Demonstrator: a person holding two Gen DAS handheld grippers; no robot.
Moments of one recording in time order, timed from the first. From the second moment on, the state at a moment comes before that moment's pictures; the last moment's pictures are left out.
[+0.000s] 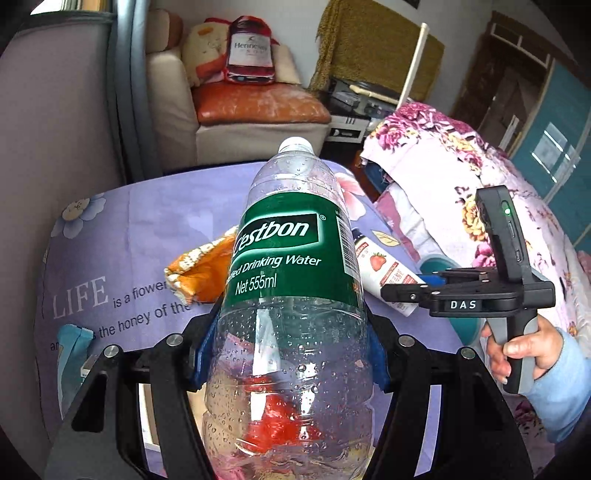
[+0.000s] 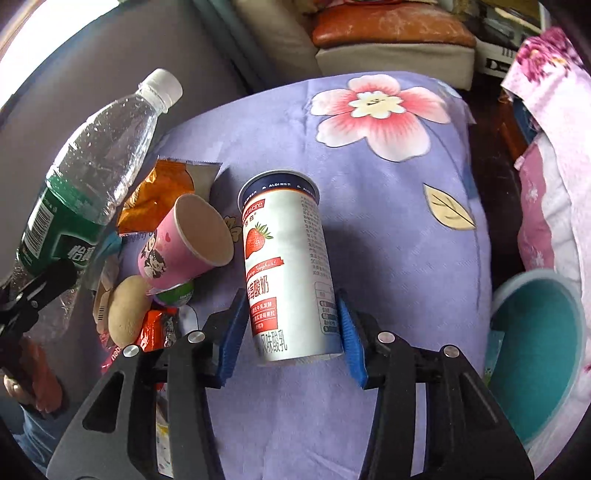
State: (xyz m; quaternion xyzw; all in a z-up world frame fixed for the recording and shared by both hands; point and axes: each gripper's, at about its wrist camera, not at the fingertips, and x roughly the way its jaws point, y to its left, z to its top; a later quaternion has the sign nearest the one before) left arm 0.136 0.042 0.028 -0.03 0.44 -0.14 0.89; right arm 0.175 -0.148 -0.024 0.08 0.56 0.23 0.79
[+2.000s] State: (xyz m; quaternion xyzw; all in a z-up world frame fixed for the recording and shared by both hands) left arm 0.150 -0.231 -0.052 0.03 0.57 -0.27 0.78; right arm 0.085 -0.426 -0.067 0.28 0.53 0.04 0.80
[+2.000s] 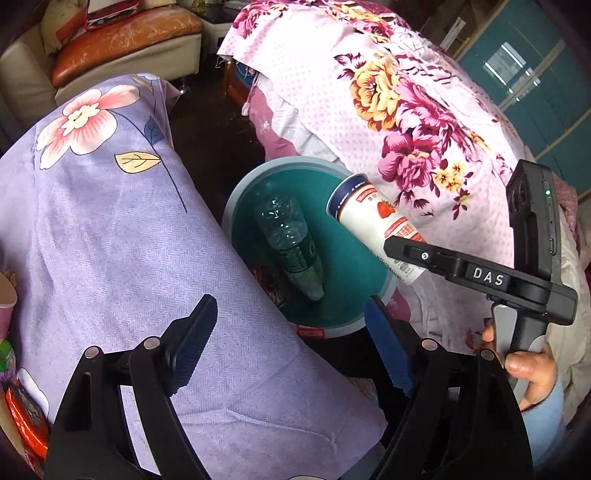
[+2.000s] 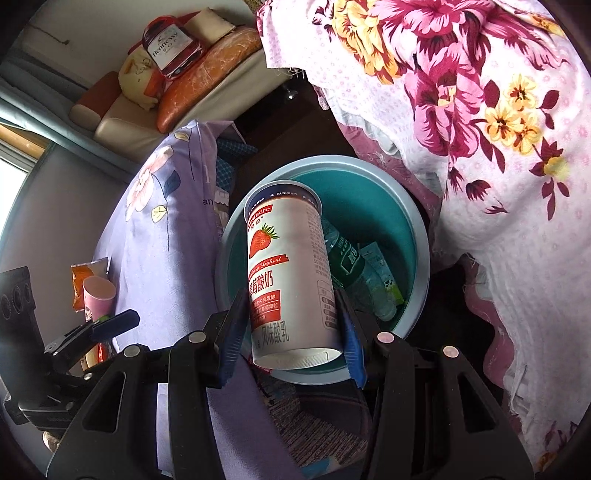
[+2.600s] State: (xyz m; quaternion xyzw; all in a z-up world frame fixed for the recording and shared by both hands) left arm 0.136 -0.188 -0.036 -0.01 0.56 -0.26 0.79; right arm 0.081 -0.403 -0.059 0.26 0.56 0.03 0.78
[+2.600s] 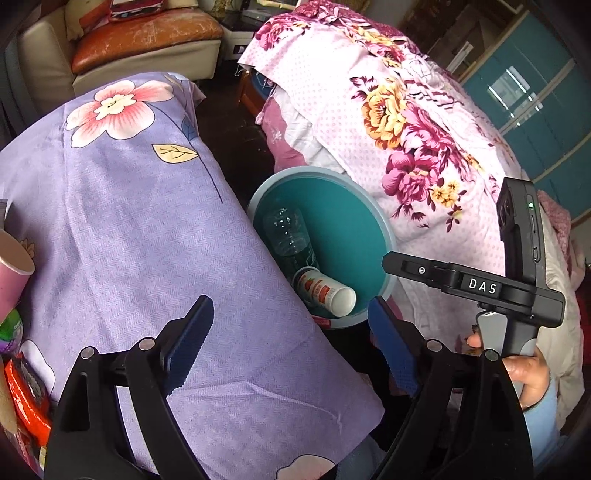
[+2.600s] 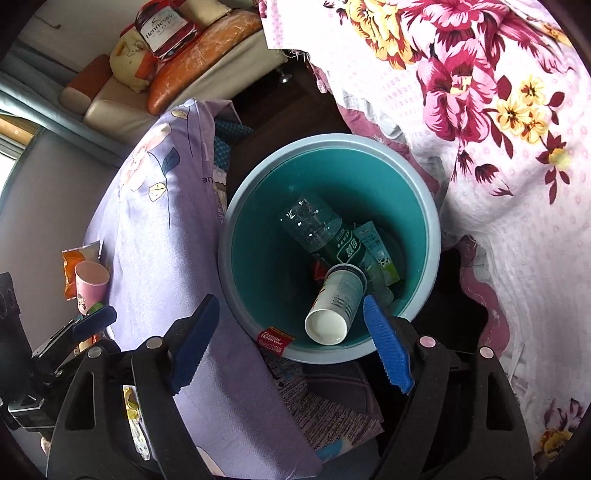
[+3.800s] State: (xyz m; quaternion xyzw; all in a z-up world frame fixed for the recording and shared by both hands) left arm 0.017 0.106 -0.040 -0.08 0.52 -0.09 0.85; right arm 0.033 -0.124 -0.019 0.04 0.61 0.21 0.76
